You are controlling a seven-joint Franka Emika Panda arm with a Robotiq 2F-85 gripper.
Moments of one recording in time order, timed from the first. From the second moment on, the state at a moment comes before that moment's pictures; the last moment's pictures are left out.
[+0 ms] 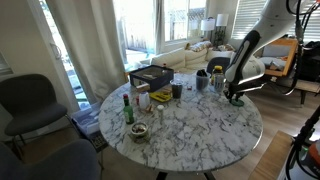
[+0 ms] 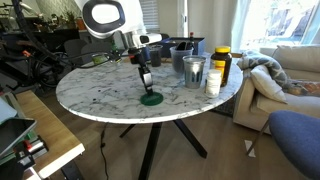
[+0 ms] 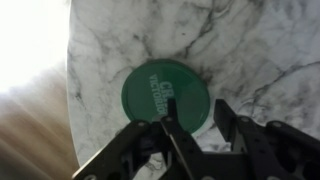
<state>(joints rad) -0.21 0.37 -0.38 -2.41 -0.13 2.88 0.15</state>
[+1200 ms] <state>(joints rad) -0.20 0.40 -0.40 -2.37 -0.13 2.87 0.13</state>
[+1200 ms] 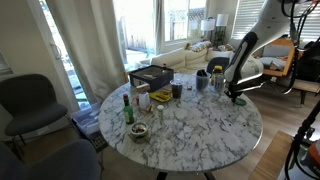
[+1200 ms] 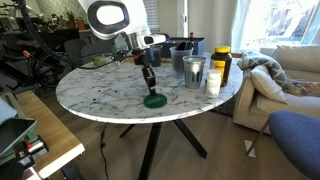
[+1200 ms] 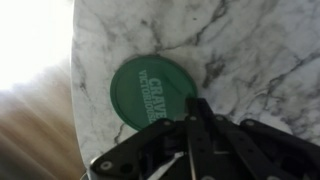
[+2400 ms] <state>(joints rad) 0.00 0.21 -0.53 -2.32 -1.03 2.65 0.48</state>
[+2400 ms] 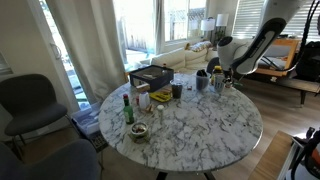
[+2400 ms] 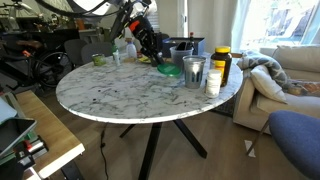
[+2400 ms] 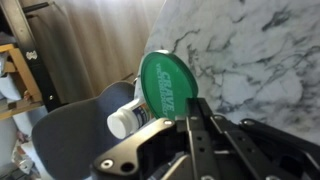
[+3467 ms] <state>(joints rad) -0.20 0.21 -0.31 -2.23 -1.45 2.61 0.82</state>
